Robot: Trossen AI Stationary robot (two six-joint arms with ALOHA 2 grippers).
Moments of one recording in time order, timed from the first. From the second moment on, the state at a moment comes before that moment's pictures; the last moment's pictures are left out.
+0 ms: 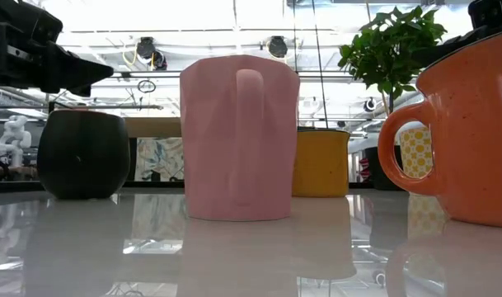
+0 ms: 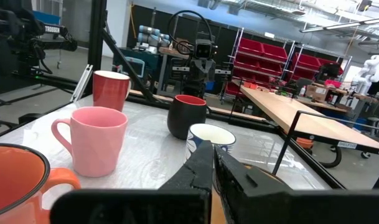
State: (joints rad) left arm 0.02 0.01 0.03 -0.02 0.00 0.15; right arm 0.32 0.05 0.01 0.10 0.31 -0.22
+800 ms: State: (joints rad) left arm 0.02 0.01 0.02 -0.02 0.00 0.15; right arm 0.32 0.05 0.02 0.19 0.31 -0.19
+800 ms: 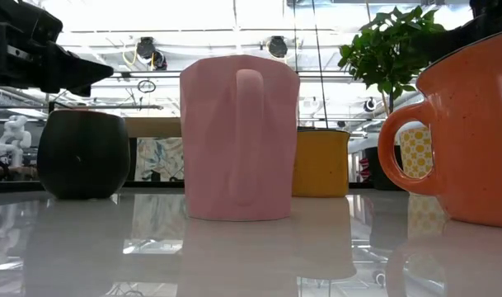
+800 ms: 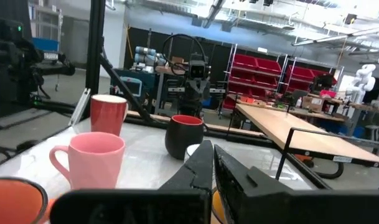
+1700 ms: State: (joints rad) left arm 0.02 0.01 0.02 0.00 0.00 0.15; right arm 0.32 0.54 0.68 -0.03 0.44 -0.22
